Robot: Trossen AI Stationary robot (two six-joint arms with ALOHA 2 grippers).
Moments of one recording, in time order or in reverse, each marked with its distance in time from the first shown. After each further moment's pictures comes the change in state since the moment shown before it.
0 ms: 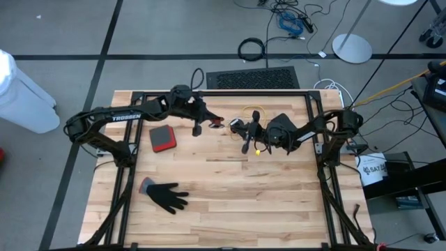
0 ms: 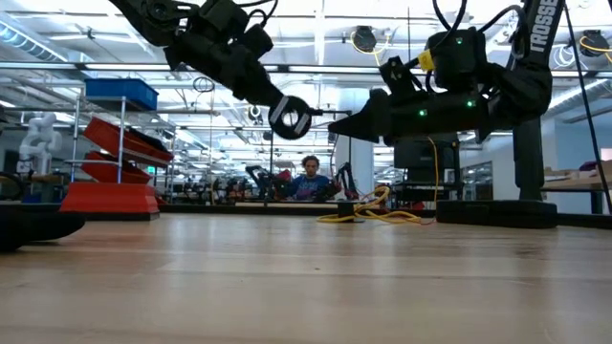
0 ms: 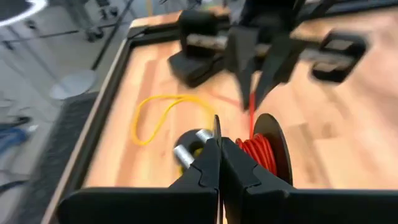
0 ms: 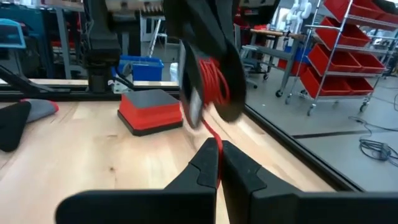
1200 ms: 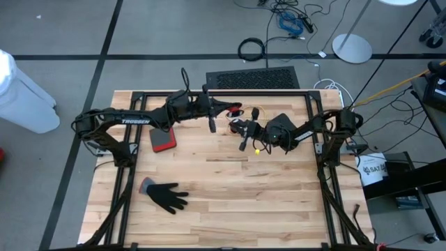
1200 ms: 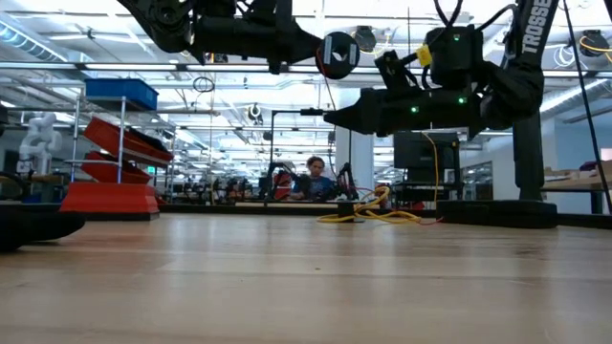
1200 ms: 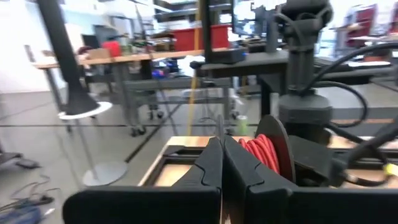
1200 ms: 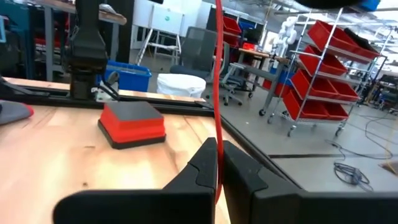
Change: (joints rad) left arm -0.133 0.096 0.000 0.650 -0.201 -0.282; right arm 0.001 0.022 0.035 0.058 0.030 -0.117
